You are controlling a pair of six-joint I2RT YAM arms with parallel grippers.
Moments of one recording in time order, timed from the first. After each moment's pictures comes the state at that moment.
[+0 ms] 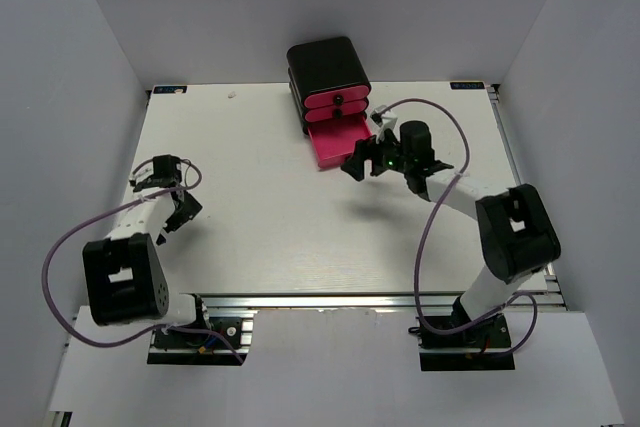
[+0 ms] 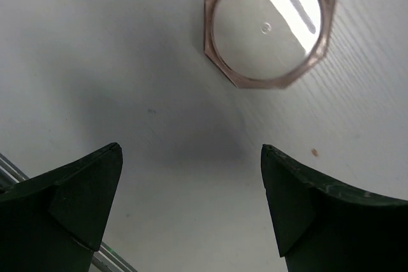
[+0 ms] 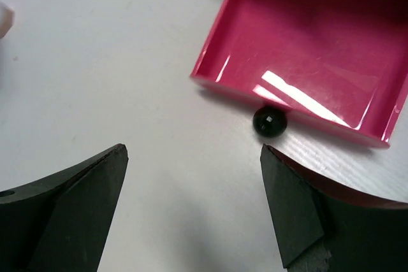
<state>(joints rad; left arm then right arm) 0.12 1.35 0.81 -0.67 -0.41 -0.65 0.41 1.72 0.98 0.32 -0.44 0.13</state>
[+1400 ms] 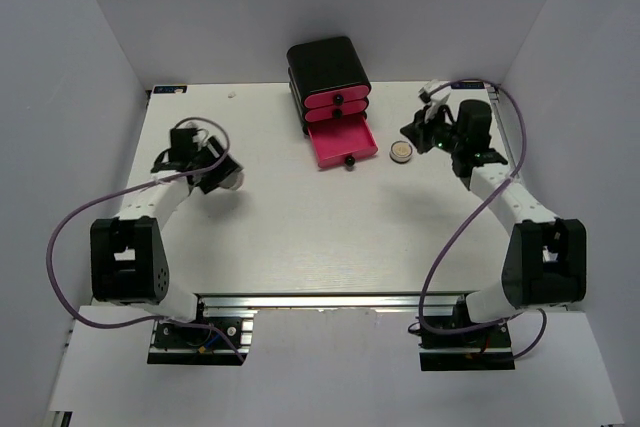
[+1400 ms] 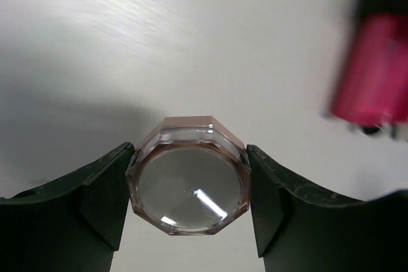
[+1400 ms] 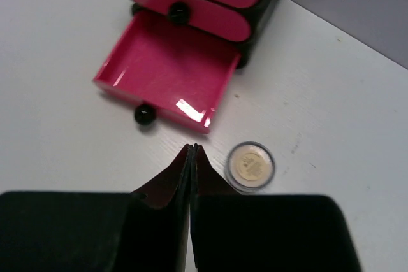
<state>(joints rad) 0.07 1.50 0.93 -0.29 0.16 -0.60 0.16 1.44 0.98 0.14 -0.60 -0.24</state>
